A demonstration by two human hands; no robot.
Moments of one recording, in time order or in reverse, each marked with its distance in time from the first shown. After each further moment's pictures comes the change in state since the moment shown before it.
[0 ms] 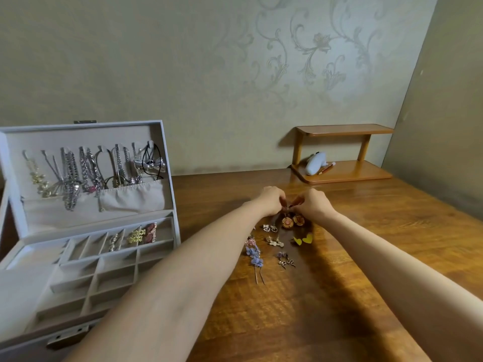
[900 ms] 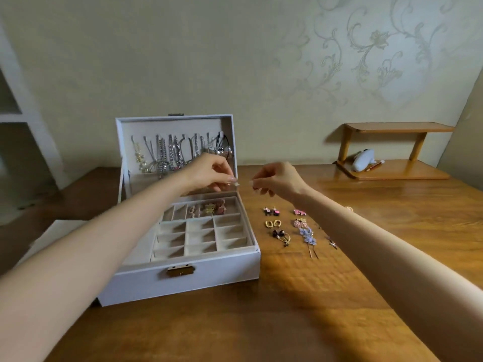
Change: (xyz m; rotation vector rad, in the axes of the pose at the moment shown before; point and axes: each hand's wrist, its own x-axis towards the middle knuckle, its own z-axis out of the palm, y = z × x) left_hand -0.191 -0.111 -0.168 -0.340 0.142 -0.072; right_hand -0.085 -0.180 0.019 0.528 -0.220 -0.369
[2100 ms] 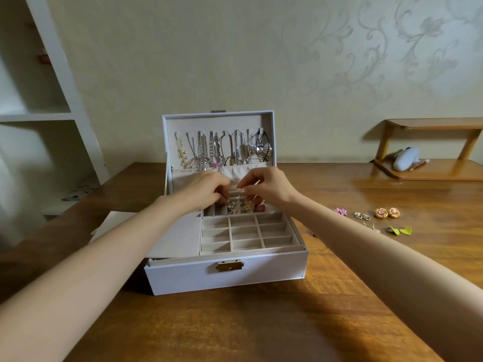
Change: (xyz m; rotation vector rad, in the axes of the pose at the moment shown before) left_hand -0.049 -0.060 -0.034 0.656 0.063 0.065; right_hand 0.011 -0.035 0.085 0.069 -0.110 -0.106
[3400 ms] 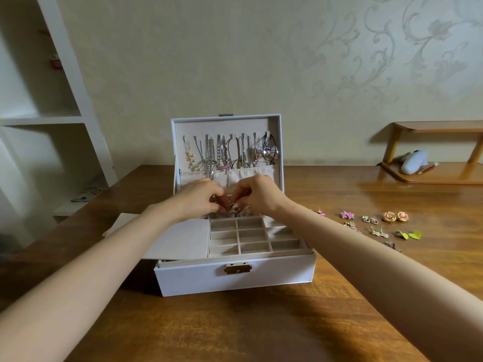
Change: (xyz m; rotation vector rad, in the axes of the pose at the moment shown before) left_hand -0.017 -0.017 -0.004 0.032 -0.074 -0.030; right_hand 0.003 -0.016 0.024 -0.321 -0.091 -0.105
